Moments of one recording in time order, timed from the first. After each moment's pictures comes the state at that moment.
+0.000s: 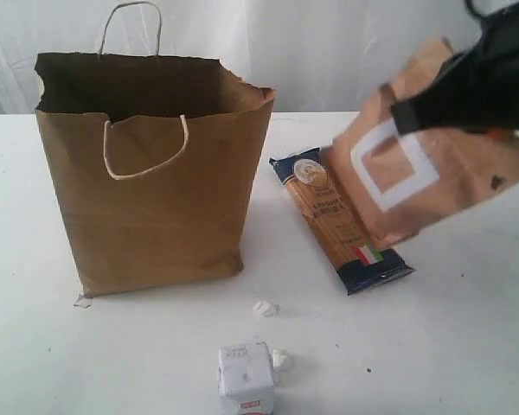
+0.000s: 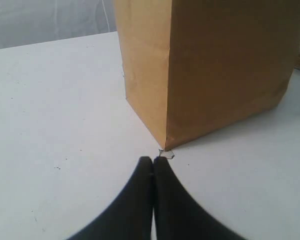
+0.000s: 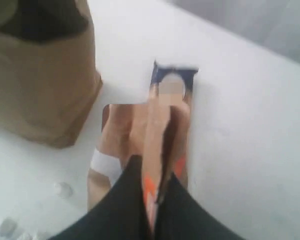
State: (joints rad) left arm -0.24 0.00 0.02 -0.23 0.31 0.26; right arm 0.44 1.09 -1.10 0.00 0.74 -0.07
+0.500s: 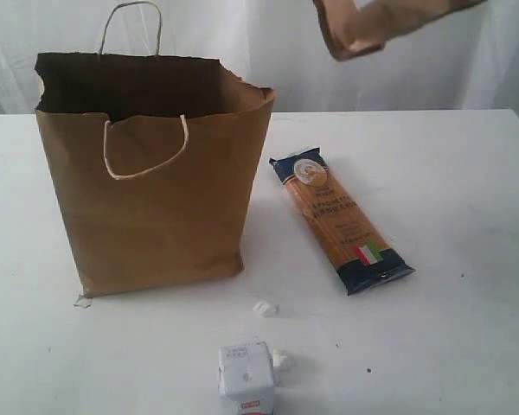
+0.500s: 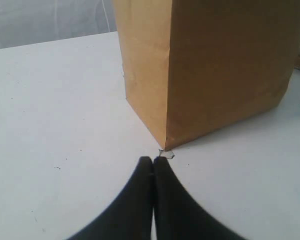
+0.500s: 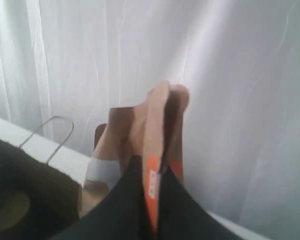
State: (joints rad) left arm -0.24 0.00 0.02 -0.23 0.31 0.26; right arm 0.44 1.05 -1.21 0.05 0.31 -0.10
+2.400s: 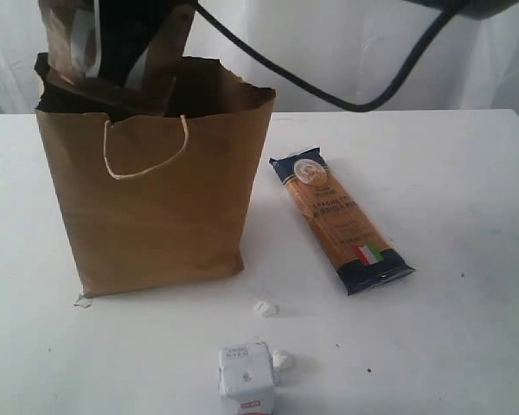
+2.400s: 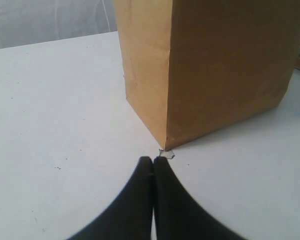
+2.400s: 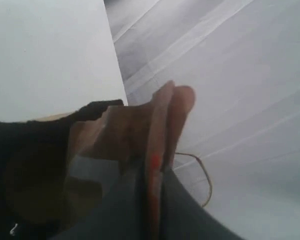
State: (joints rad) left arm -0.24 0.00 0.02 -0.23 0.31 0.26; right arm 0.82 1.75 -1.73 0.05 0.38 -0.88
